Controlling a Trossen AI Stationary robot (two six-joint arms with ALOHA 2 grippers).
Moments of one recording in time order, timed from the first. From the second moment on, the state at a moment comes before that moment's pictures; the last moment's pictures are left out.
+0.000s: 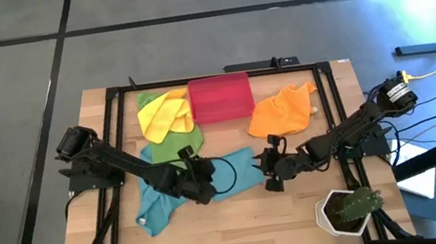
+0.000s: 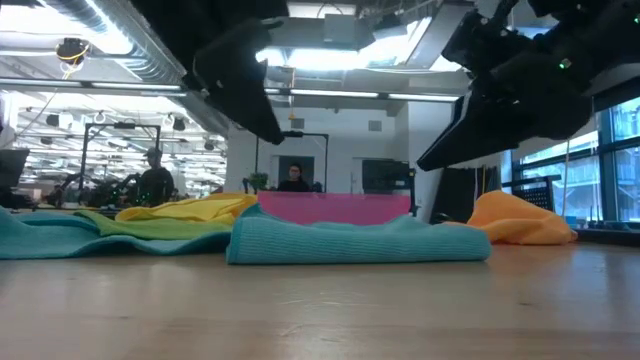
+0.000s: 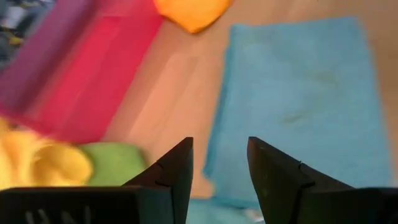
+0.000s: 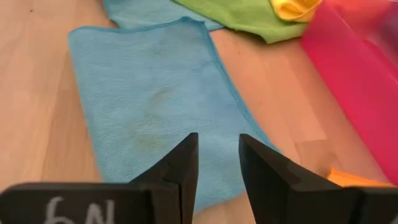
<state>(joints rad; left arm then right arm) -0.40 1.70 1.12 -0.51 -0.74 -0.57 0.40 1.50 0.64 0.10 0.56 0.23</state>
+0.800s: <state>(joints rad) -0.44 1.75 1.12 -0.16 -0.58 -0.44 0.47 1.49 0.64 0.09 0.28 0.20</state>
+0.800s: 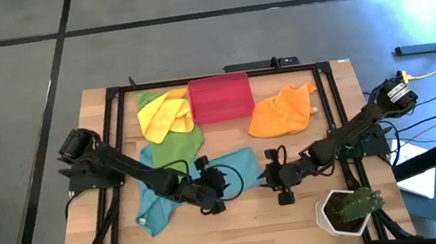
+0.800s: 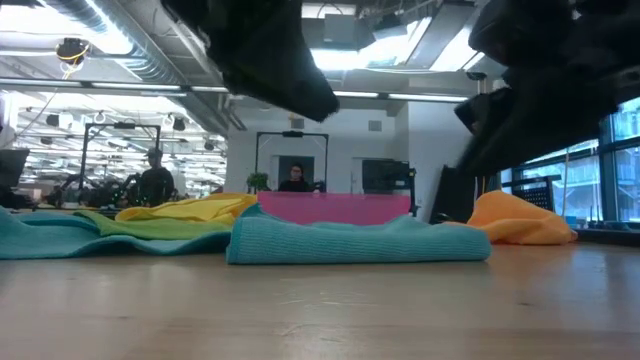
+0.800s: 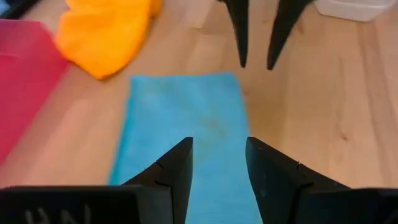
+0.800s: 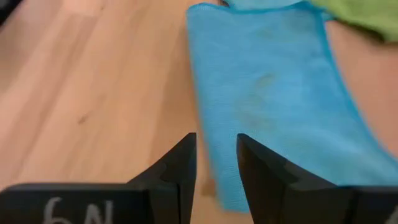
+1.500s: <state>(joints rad) -0.51 1.87 1.12 -0.13 -0.53 -0.38 0.57 1.55 0.62 0.08 0.51 0.10</state>
